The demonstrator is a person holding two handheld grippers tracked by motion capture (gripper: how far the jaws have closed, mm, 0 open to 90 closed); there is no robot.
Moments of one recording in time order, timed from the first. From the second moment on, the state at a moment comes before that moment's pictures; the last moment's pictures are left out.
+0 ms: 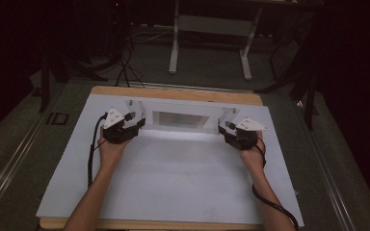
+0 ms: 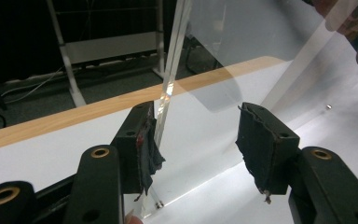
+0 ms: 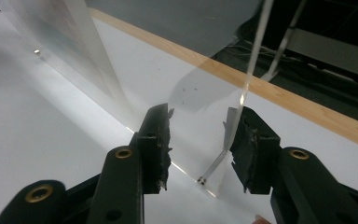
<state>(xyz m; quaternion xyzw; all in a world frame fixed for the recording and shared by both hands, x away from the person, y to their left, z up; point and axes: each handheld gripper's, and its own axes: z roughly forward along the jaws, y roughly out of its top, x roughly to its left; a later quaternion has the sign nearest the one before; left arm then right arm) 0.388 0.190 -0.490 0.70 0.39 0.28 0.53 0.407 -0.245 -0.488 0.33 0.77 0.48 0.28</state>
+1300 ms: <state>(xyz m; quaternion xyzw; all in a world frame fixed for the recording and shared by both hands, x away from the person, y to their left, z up) 0.399 0.180 -0.480 0.69 0.42 0.29 0.51 0.415 -0.240 -0.480 0.36 0.76 0.47 0.28</state>
